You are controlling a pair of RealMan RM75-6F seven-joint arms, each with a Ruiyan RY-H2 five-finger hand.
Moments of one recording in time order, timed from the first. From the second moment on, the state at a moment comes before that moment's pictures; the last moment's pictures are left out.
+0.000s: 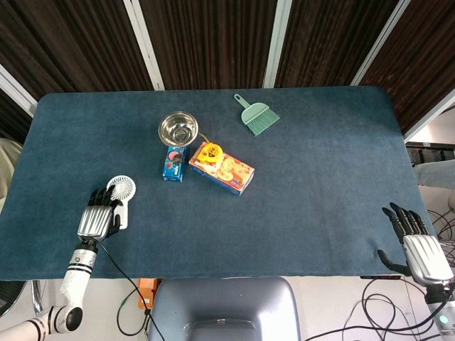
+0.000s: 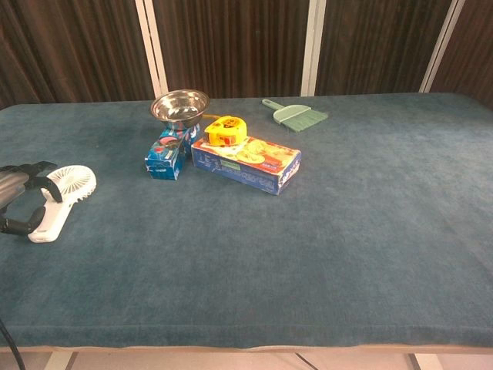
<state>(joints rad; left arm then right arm) -0.46 -1.64 -0.14 -1.11 1.18 1.06 0.27 0.11 -1.02 -0.02 -1.65 -1.52 1.39 0.12</state>
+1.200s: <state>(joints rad) -0.29 -1.33 -0.07 -1.51 1.54 1.60 0.16 0.09 -1.01 -0.02 -1.67 -1.54 1.39 0.10</state>
